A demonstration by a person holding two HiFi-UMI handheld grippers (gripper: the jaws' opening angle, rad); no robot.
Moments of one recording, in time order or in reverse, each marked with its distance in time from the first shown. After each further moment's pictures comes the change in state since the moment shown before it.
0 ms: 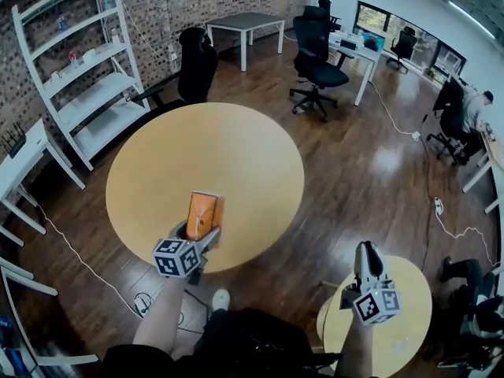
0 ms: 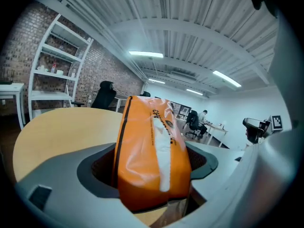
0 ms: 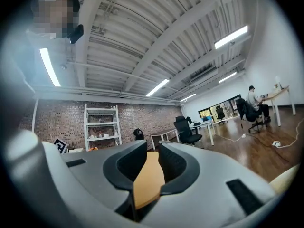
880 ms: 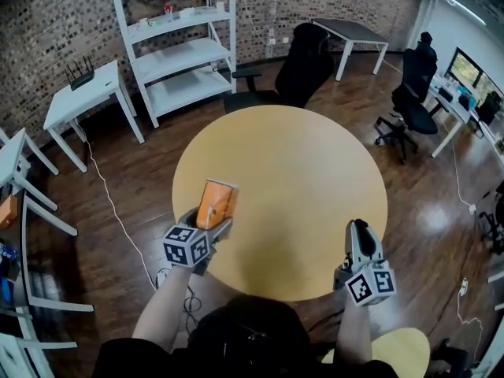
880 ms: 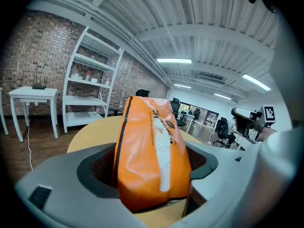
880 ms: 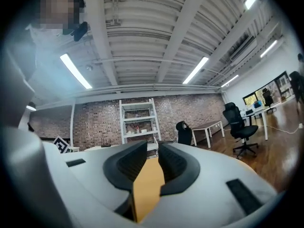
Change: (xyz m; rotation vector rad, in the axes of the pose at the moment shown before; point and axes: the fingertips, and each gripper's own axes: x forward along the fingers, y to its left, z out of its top) left arm -0.069 0.197 0.036 -0.055 -0.065 0.311; right arm 0.256 0.224 -0.047 -0.038 0.077 0.479
